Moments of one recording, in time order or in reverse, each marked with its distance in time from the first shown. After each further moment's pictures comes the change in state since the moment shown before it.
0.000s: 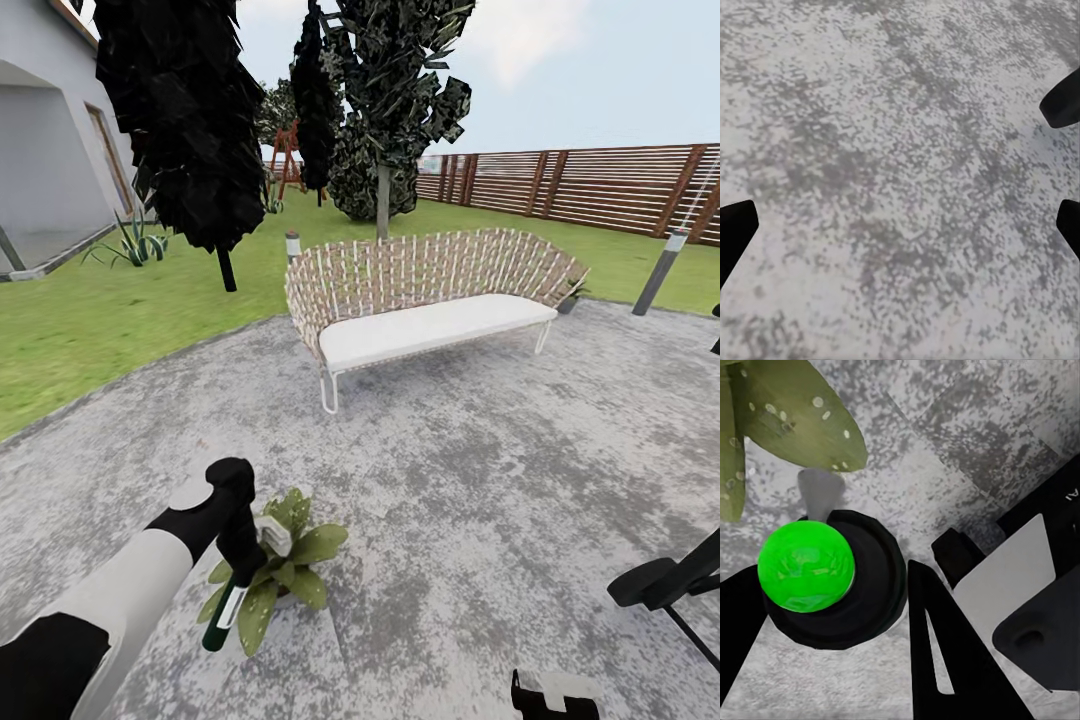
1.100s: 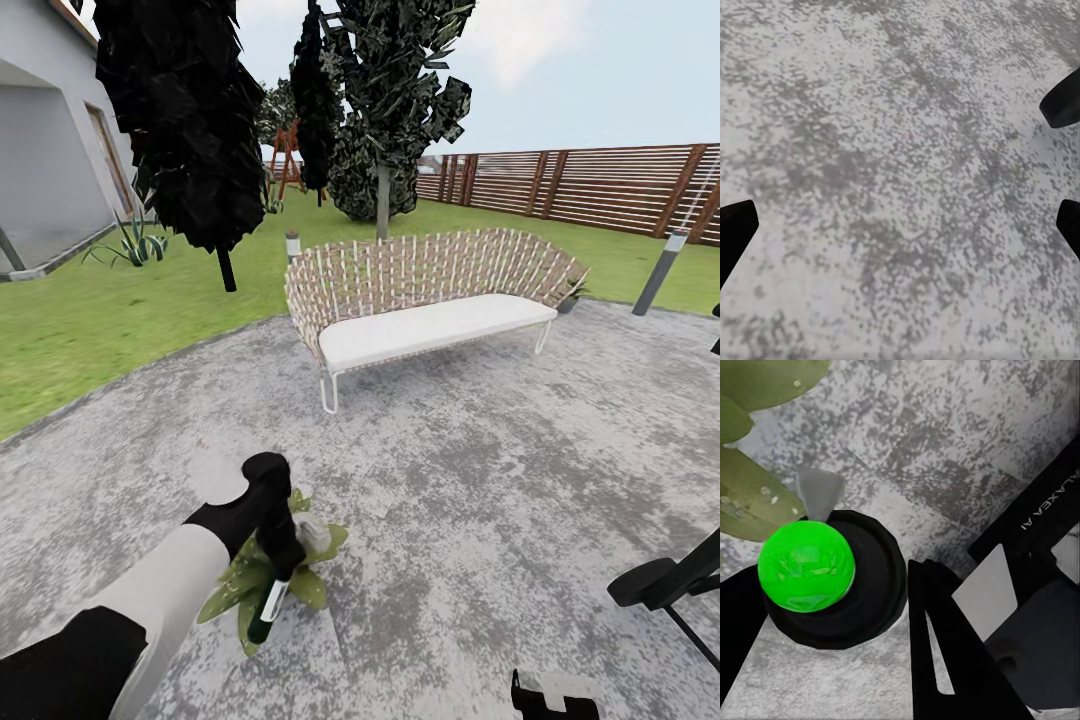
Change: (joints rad) left arm -0.016 -0.125 -0.001 -0.002 -0.003 0.004 0.001; right arm 0.000 0.000 0.000 0.000 0.000 0.000 0.000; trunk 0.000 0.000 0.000
